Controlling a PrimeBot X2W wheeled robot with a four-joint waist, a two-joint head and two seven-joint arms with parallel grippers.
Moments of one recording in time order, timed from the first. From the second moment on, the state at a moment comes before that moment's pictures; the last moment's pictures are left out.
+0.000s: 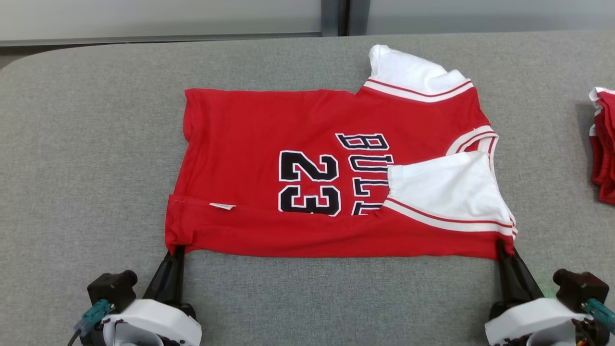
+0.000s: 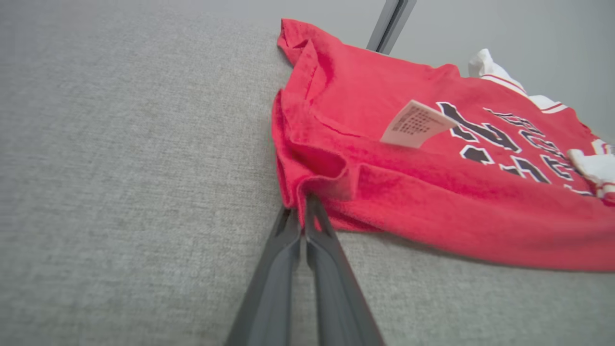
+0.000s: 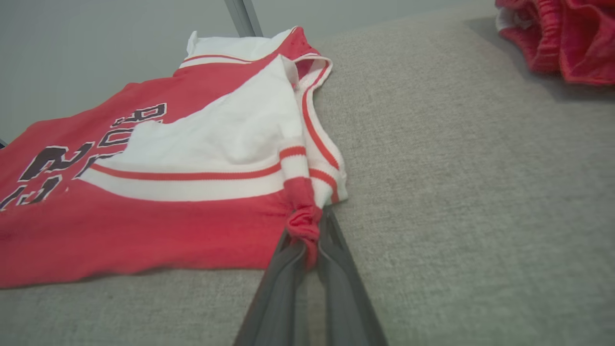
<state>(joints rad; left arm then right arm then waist) -0.15 0.11 -0.14 0.51 -0.44 -0.13 -0.26 -0.13 -0.13 0.10 0.48 0.37 0.13 -0.24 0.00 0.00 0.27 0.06</state>
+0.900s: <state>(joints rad) 0.13 0.13 -0.13 0.36 -0.49 -0.04 -0.19 0.16 -0.17 0.06 0.29 0.39 0.13 -0.22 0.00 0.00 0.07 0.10</state>
